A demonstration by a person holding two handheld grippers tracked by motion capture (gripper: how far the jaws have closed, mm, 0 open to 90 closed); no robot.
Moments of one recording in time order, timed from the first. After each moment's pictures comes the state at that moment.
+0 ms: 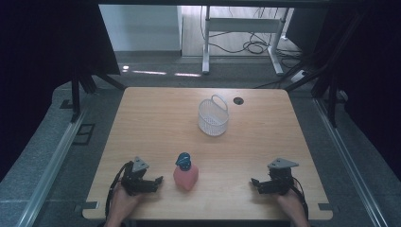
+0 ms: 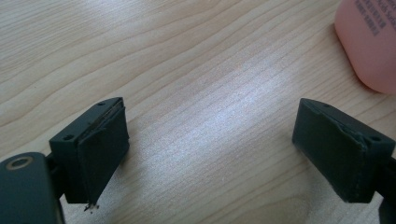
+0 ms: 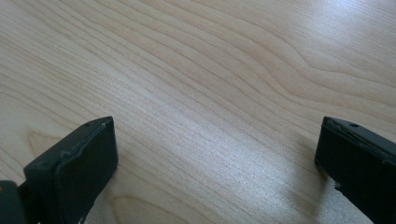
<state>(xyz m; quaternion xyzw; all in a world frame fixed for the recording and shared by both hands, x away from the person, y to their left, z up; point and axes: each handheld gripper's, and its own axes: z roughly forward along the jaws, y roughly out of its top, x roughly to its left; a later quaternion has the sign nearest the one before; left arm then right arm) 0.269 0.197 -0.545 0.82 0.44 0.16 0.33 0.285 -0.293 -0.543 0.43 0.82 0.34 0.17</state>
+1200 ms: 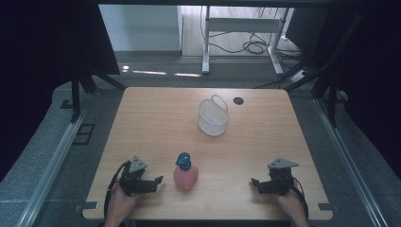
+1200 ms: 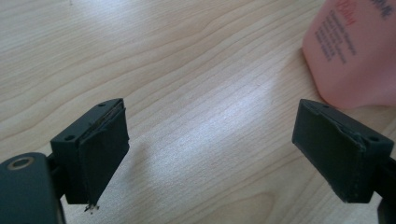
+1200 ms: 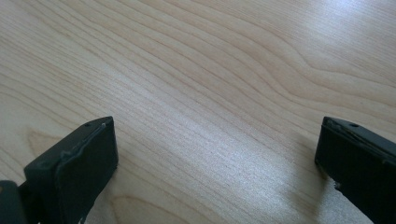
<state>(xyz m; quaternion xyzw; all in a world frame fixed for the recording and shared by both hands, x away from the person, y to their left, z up) 0.260 0.196 -0.525 0.81 0.44 0.16 0.35 0.285 -0.293 -0.543 0.43 0.82 0.34 0.17</state>
